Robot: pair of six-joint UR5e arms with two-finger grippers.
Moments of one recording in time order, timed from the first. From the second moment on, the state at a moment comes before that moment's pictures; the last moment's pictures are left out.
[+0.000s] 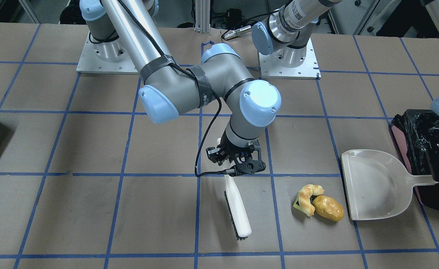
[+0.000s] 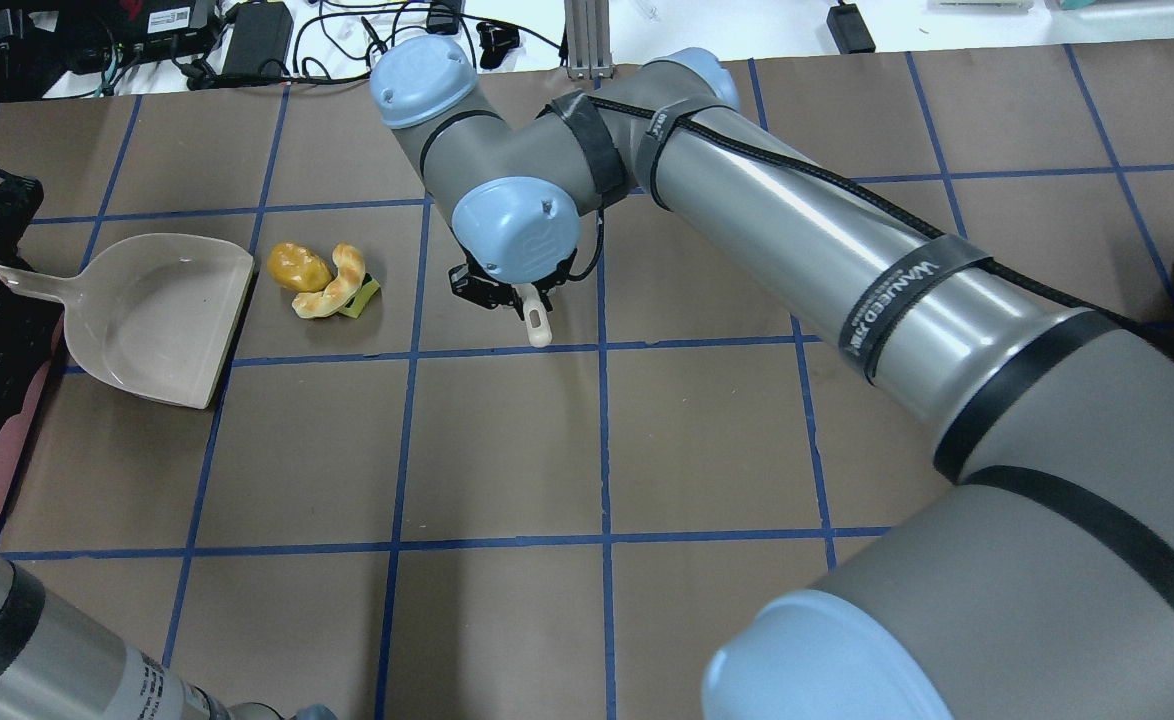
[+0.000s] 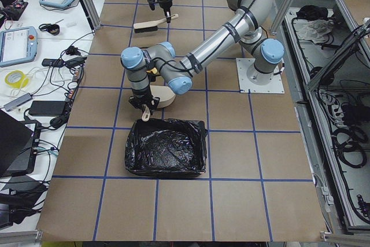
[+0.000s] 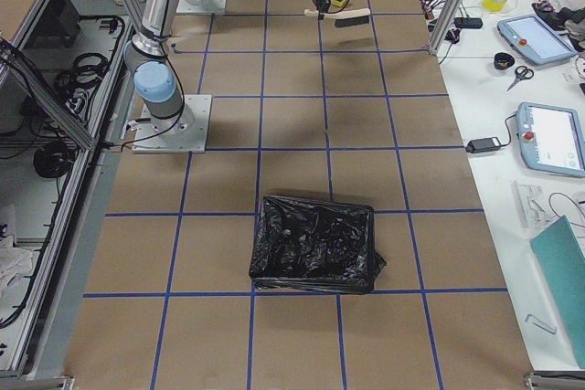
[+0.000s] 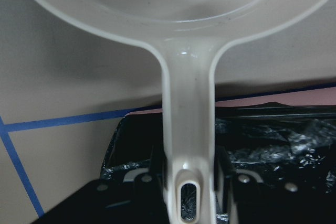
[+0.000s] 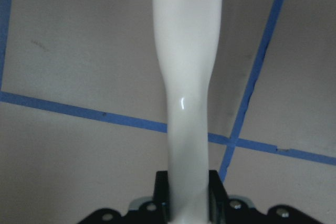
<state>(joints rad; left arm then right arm) -0.99 -2.10 -1.47 -1.06 1.81 2.24 2.11 -0.89 1.18 -1.74 -1.68 0.29</state>
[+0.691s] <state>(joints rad) -1.01 -2.14 -1.44 -1.05 1.78 2.14 2.20 -0.73 0.99 -1.73 -1.67 0.34</state>
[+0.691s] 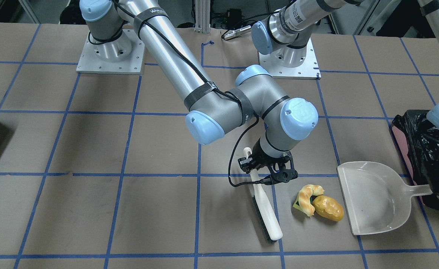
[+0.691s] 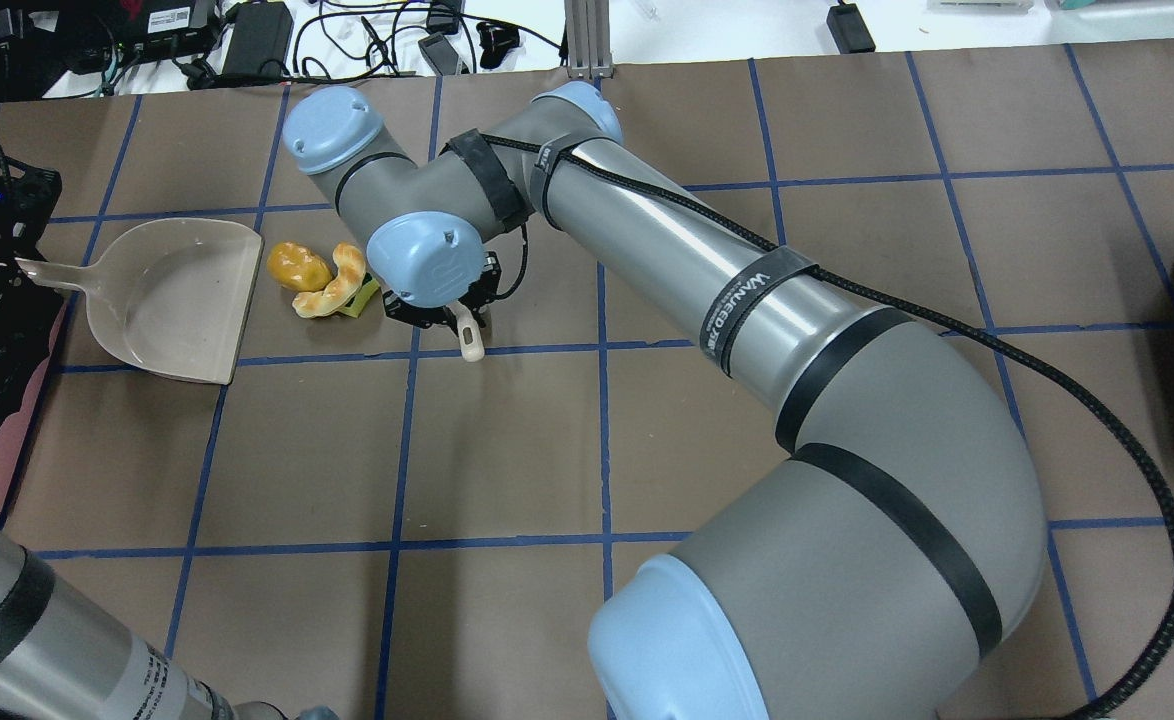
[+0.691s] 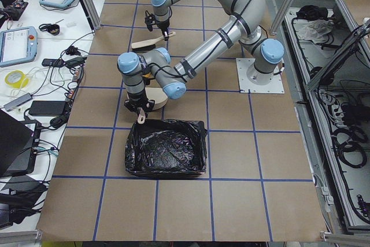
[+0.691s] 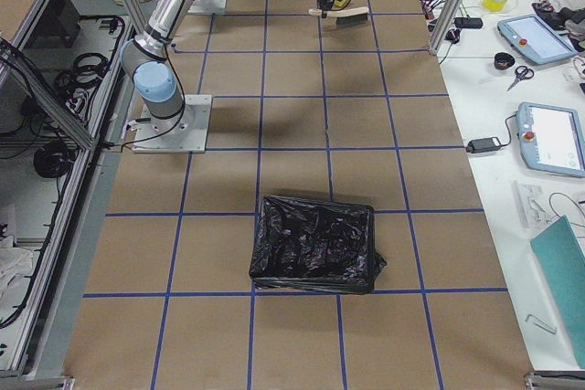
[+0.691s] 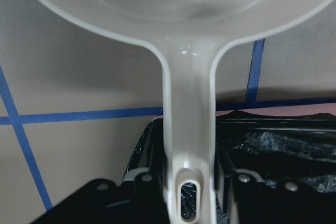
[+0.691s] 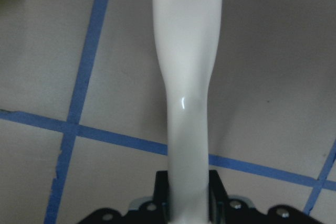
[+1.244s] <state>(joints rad) -1.04 -2.14 -1.44 -1.06 1.77 2.07 2.20 -0.73 0.96 -1.71 -1.61 0.73</state>
